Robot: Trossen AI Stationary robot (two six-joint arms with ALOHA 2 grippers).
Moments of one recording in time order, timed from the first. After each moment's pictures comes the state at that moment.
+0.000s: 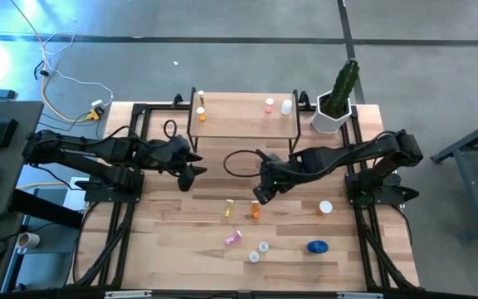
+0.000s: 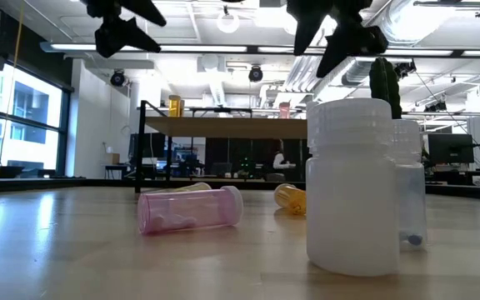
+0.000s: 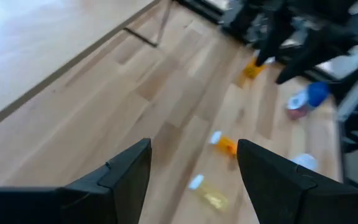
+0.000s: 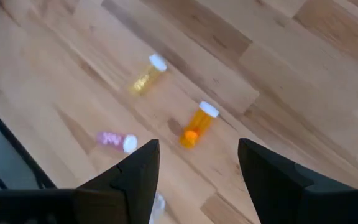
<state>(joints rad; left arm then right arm) 0.04 0.98 0.86 -0.49 -0.24 -0.55 0.17 1.60 1.41 -0.89 0.07 1.07</state>
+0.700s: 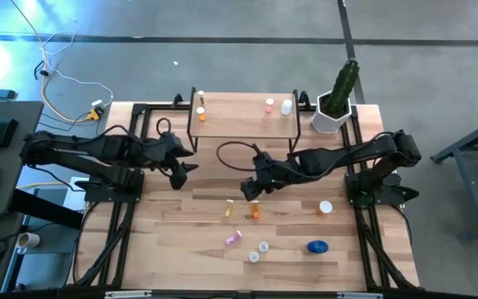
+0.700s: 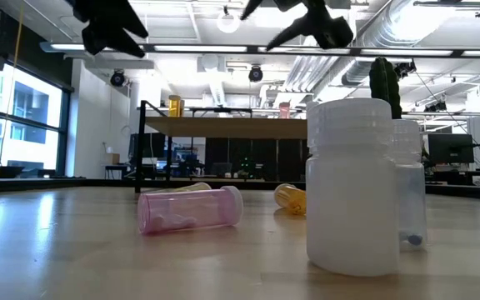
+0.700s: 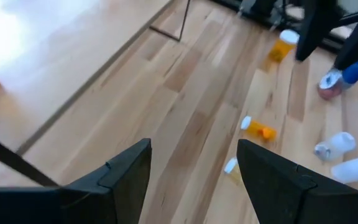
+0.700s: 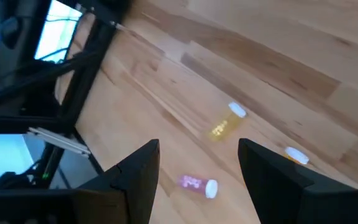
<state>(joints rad) 0.04 0.91 0.87 -0.63 -0.30 -0.44 0.18 1.62 1.42 -0.60 0.11 1.17</state>
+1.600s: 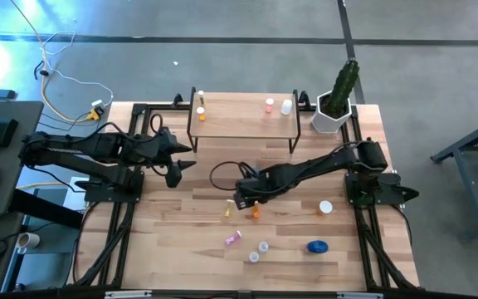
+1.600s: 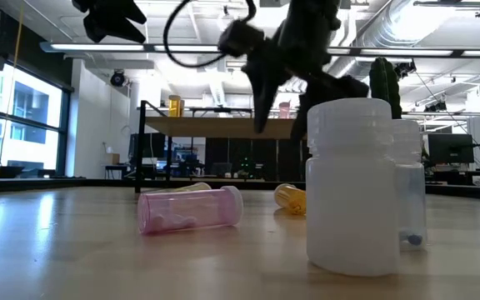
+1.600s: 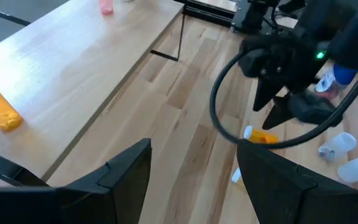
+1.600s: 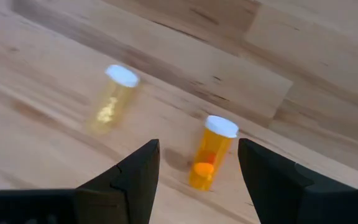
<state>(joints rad) 0.04 0.86 0.89 -0.63 -0.32 -0.33 0.18 1.94 1.51 -0.85 0.08 1.34</state>
